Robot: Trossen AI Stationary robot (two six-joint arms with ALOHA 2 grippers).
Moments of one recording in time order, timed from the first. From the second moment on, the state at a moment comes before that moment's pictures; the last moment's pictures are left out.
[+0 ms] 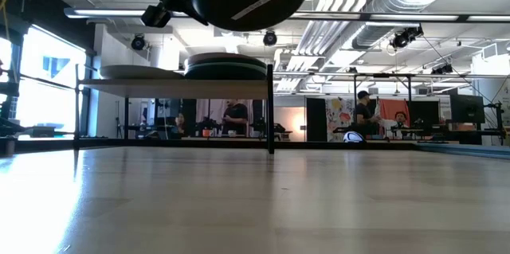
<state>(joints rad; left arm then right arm) 0.28 1.31 1.26 -0.78 0.13 -0.87 0.13 1.81 2.06 -1.31 0.16 -0.55</state>
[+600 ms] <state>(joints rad) 0.36 1.31 1.25 -0.87 0.12 -0.62 0.12 1.81 2.06 -1.32 0.20 -0.15</state>
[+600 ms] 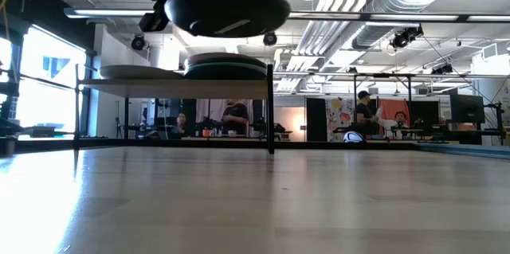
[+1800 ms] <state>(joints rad) 1.04 1.14 1.26 -1.02 0.10 -0.64 -0.25 1.81 2.06 -1.39 0.16 -0.45</state>
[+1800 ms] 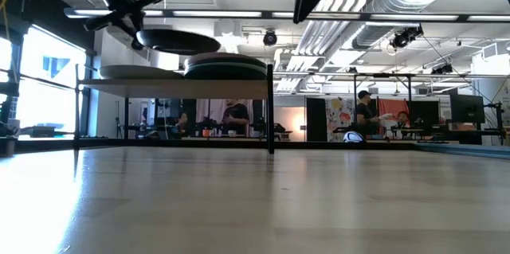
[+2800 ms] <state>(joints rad) 0.92 1.08 1.26 -1.06 -0.05 -0.95 -0.30 1.81 2.06 -1.40 0.09 -0.53</state>
